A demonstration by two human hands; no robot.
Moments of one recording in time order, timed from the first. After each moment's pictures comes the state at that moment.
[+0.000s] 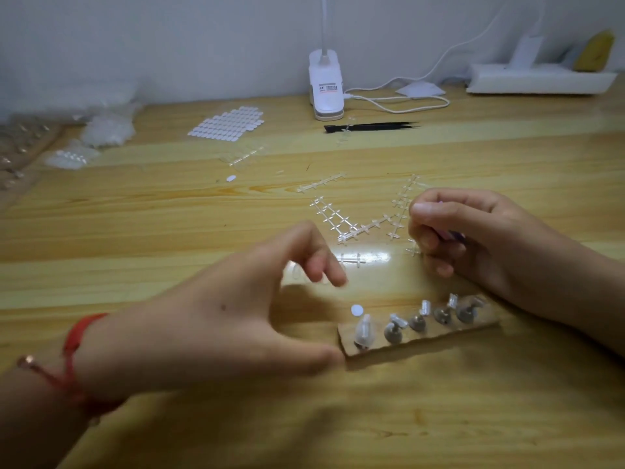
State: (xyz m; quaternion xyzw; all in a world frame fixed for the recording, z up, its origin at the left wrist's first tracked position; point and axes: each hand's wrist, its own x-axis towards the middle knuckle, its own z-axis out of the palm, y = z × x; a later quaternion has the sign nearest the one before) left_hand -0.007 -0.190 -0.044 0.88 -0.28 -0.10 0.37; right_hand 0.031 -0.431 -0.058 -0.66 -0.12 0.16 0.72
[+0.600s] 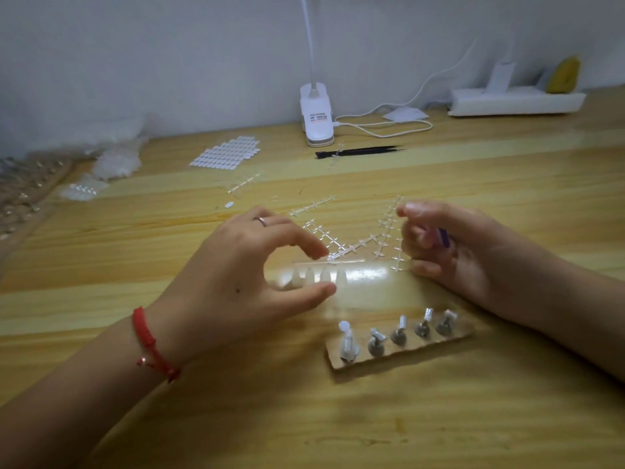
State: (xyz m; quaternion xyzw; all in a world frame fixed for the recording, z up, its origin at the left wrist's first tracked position) left_hand 0.021 -0.200 -0.045 0.91 -0.30 0.12 0.25; right_hand 0.038 -0.441 -0.060 -0.58 -0.07 0.19 0.79
